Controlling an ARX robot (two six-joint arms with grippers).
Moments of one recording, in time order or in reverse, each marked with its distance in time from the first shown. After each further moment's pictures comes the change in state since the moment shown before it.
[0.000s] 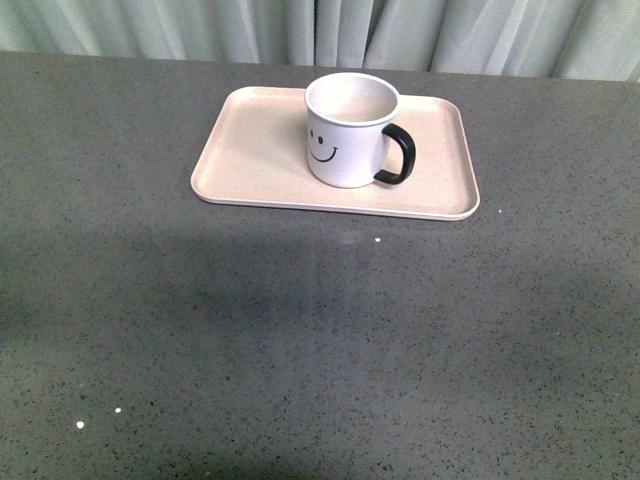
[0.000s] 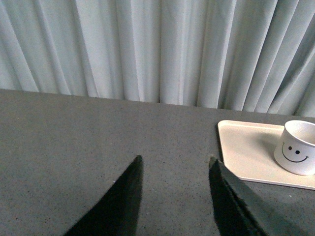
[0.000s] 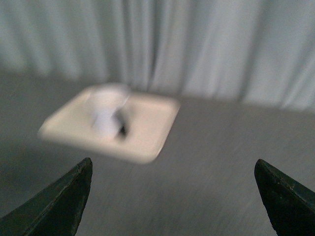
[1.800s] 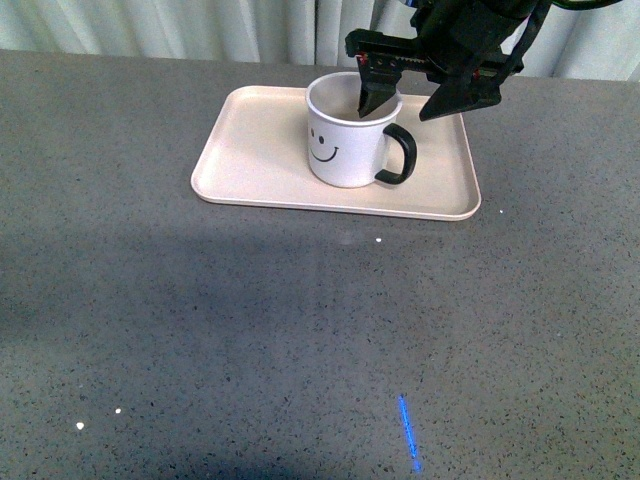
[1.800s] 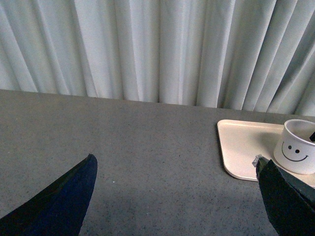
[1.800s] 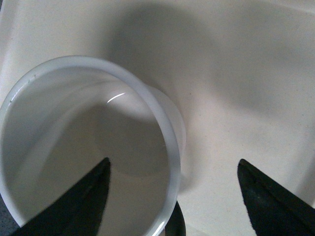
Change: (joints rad) left arm 0.001 0.000 0.000 0.000 0.002 0.003; right arm 0.281 2.092 1.681 -0.235 0.145 0.219
